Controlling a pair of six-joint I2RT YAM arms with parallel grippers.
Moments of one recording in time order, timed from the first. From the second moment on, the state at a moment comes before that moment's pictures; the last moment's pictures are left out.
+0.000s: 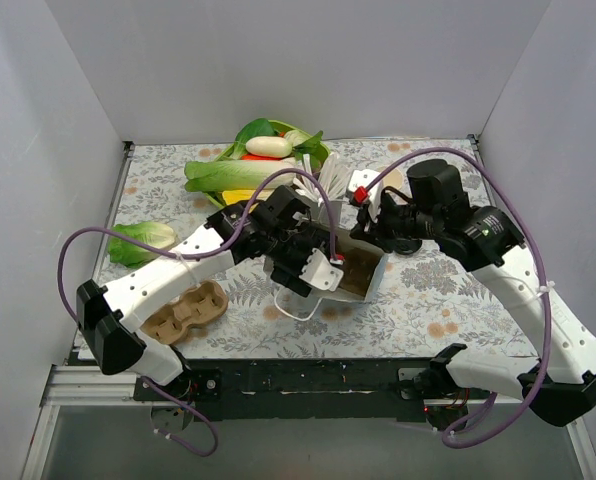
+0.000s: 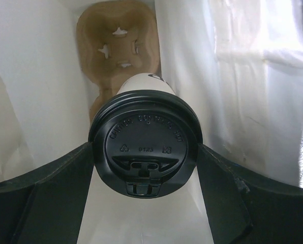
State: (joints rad) left arm -0.90 1.47 1.46 -0.94 0.42 1.21; right arm 0.64 1.14 1.44 -0.90 -0.45 -0.45
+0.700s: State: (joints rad) left arm -0.98 1.41 1.30 -0.83 0.19 1.23; right arm 0.81 1.02 1.26 -0.78 -0.35 -0.44
